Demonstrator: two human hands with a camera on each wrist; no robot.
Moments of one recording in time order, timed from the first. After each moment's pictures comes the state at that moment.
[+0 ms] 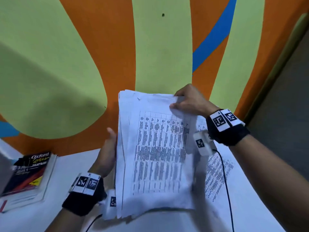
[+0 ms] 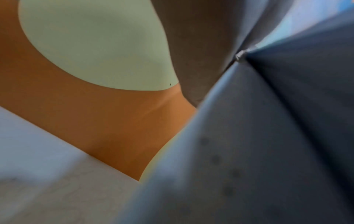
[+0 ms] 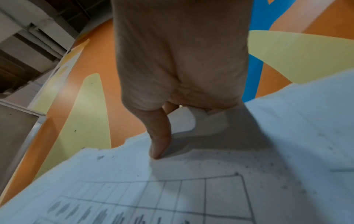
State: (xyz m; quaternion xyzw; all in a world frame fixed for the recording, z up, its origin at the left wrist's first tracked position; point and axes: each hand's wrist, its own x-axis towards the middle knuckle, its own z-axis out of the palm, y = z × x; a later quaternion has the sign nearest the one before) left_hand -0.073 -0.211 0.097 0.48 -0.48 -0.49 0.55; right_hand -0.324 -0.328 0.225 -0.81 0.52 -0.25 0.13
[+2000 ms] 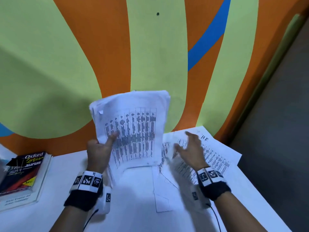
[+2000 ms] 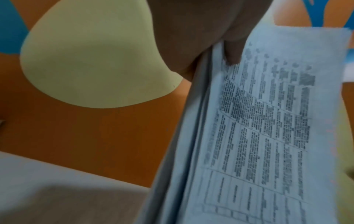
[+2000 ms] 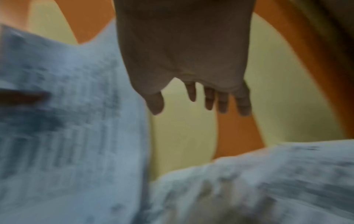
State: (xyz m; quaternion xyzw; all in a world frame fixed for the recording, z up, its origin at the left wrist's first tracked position) left_hand -0.070 -0.219 0.086 0.62 -0.44 -0.21 0.62; right_hand -0.359 -0.285 0.035 -0.64 0.69 -0.27 0.20
